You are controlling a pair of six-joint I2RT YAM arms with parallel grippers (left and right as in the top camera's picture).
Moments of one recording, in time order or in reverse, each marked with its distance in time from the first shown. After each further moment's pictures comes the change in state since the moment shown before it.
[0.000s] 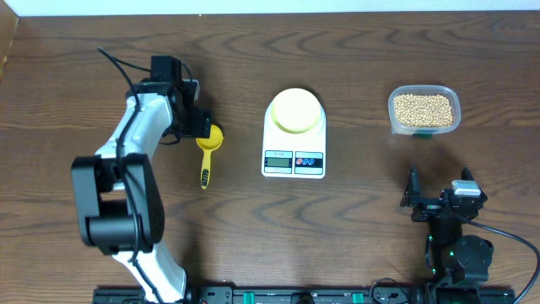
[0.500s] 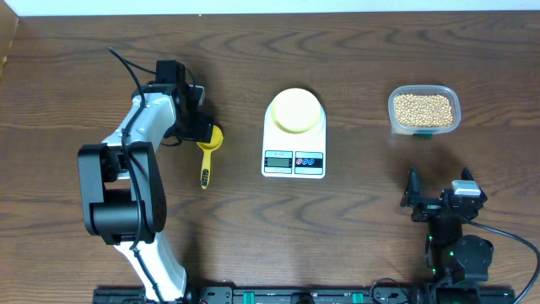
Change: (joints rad) left arm 0.000 0.048 -0.002 0.032 0.000 0.070; right arm 0.000 0.000 0.000 0.000 0.000 0.000
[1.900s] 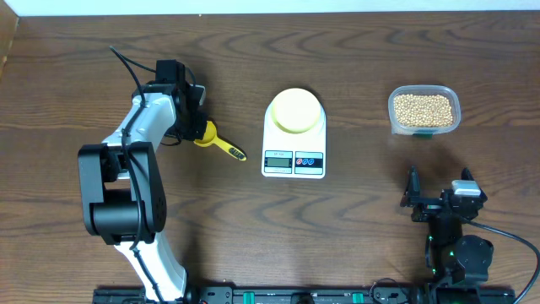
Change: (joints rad) left arm 0.000 0.000 0.000 0.008 0.000 0.019; right arm 0.000 0.000 0.000 0.000 0.000 0.000
